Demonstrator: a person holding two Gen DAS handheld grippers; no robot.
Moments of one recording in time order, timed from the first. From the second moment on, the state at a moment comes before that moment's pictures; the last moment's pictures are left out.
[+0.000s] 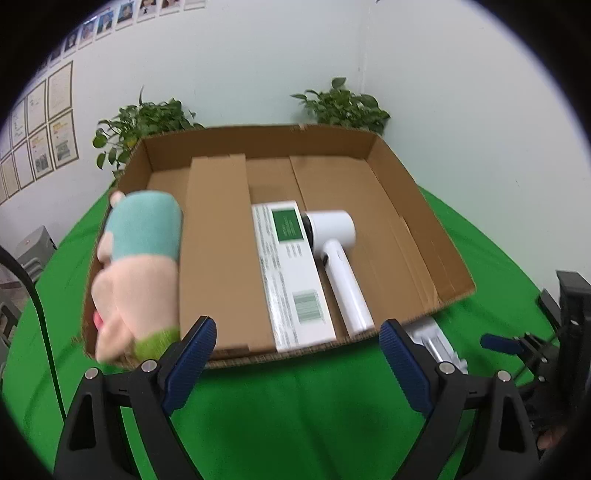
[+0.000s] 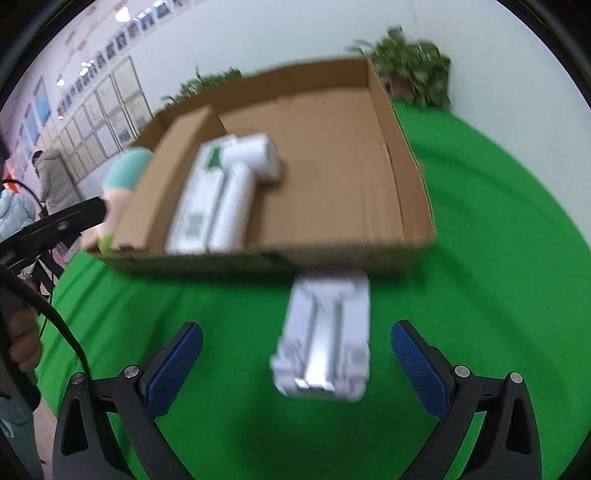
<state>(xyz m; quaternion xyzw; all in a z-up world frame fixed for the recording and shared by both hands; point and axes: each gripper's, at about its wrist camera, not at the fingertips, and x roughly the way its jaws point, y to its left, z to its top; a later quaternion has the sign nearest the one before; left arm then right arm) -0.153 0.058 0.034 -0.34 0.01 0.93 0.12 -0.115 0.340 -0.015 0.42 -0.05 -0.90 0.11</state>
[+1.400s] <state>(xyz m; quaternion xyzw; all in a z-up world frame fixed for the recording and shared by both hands) -0.137 0.048 -0.066 -0.50 -0.18 0.80 0.27 -0.045 0.225 -0.043 0.44 0.08 -0.86 0.23</state>
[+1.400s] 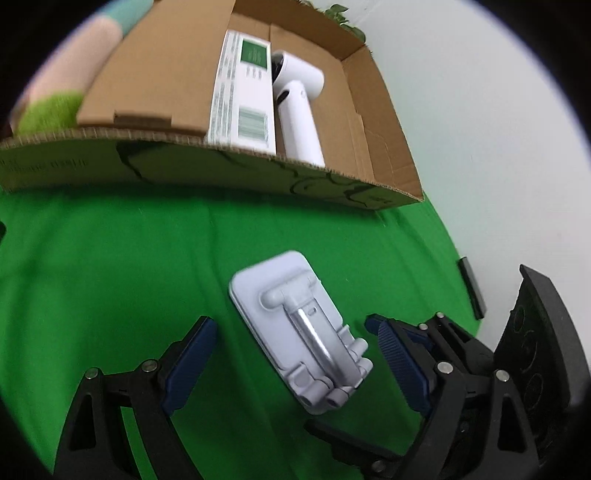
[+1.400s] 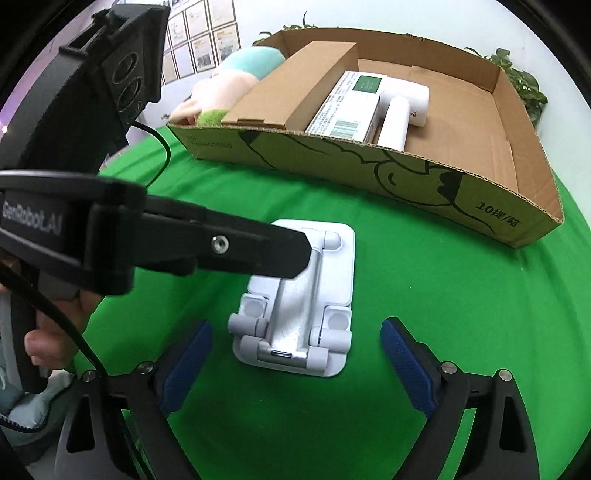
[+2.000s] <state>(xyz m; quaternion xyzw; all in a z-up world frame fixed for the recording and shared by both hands) -0.135 0.042 -0.070 -0.51 -0.21 0.79 0.27 -0.047 0.236 -0.045 0.47 -0.01 -0.85 0.26</state>
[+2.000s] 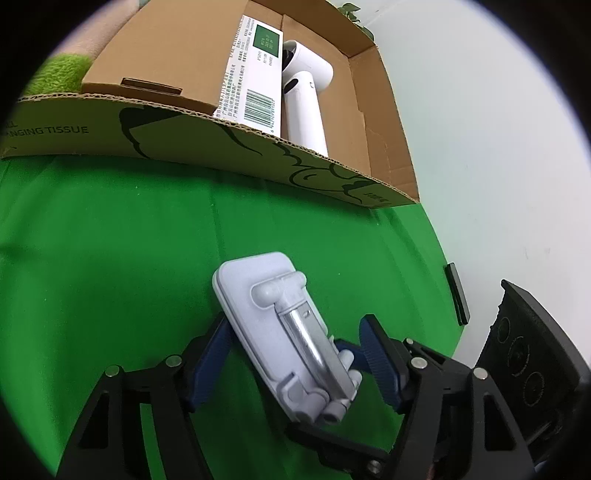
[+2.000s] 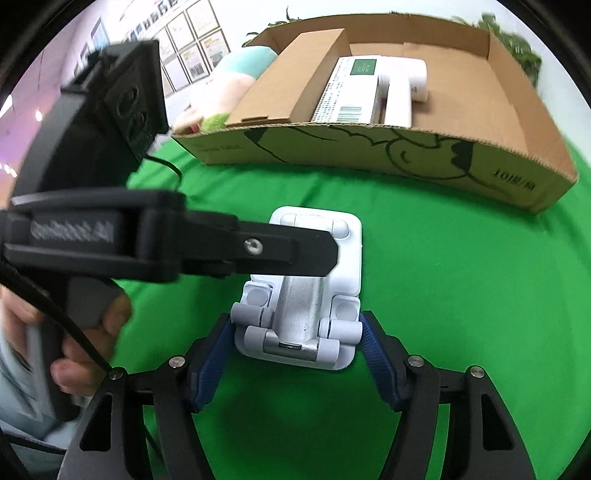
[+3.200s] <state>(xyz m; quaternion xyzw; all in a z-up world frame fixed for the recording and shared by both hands) -0.153 0.108 0.152 -0.31 -0.02 0.88 0.35 -0.073 0.259 0.137 0.20 -0.04 -0.96 0.17</state>
